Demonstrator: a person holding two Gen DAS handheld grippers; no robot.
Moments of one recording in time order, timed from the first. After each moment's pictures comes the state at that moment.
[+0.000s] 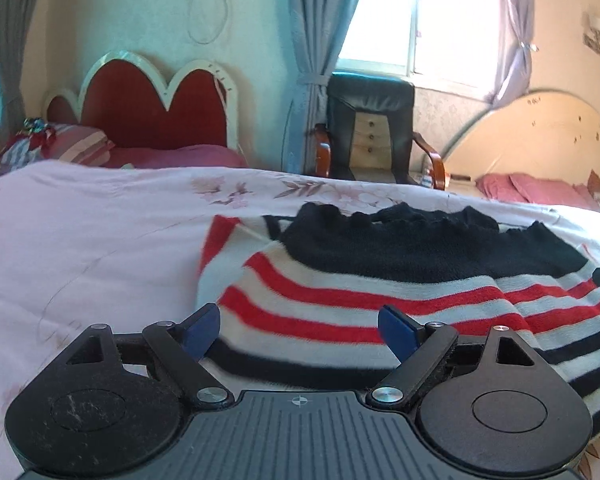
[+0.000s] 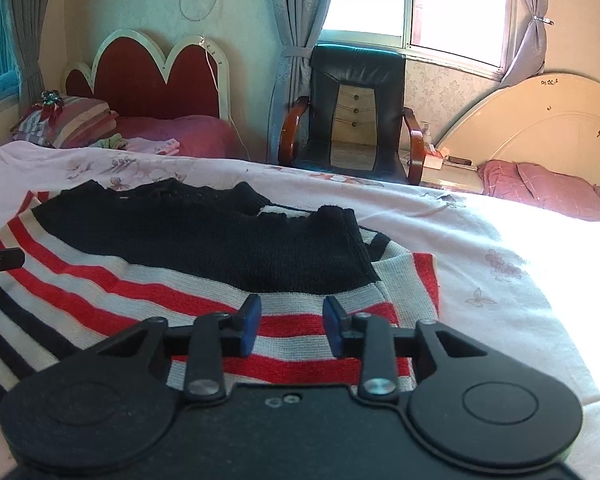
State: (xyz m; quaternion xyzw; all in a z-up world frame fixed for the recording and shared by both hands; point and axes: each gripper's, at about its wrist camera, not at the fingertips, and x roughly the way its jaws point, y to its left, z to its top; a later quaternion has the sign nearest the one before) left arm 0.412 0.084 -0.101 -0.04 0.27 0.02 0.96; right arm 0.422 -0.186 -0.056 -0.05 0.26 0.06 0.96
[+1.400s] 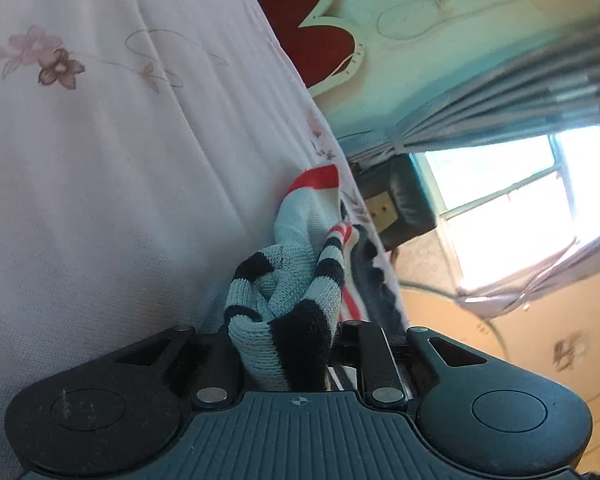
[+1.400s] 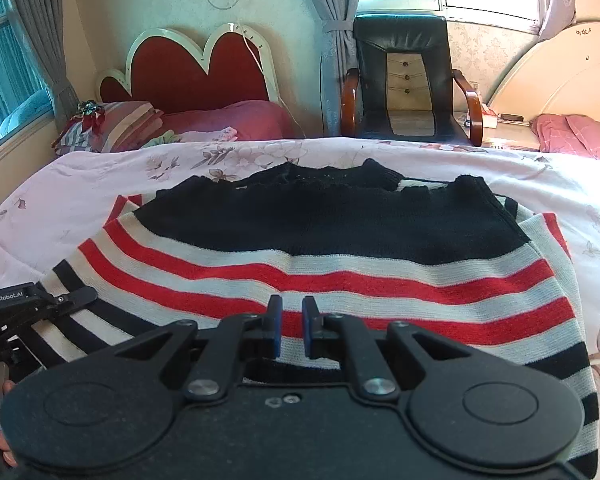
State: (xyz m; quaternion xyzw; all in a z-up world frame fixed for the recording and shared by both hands) left arm 0.413 0.178 -0.193 -0.53 0.23 0.00 0.82; right arm 0.420 -0.098 -0.061 0.02 0.31 0.12 0.94
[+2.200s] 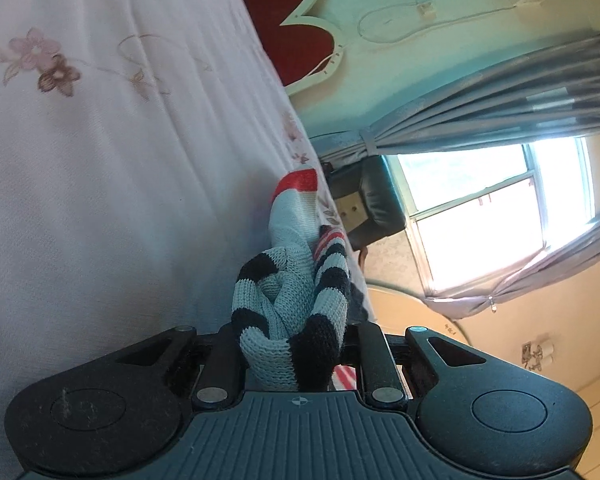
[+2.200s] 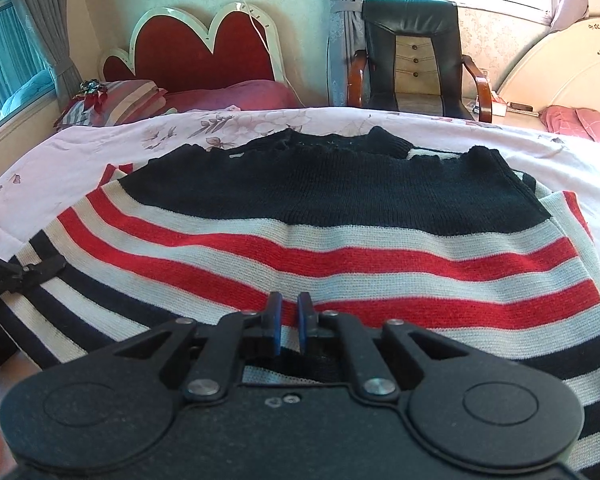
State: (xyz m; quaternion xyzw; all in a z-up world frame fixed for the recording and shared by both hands) left arm 0.402 0.181 -0.194 -0.53 0.21 -0.04 0.82; right arm 0.428 -0.097 -0.082 0.01 0.34 0.13 0.93
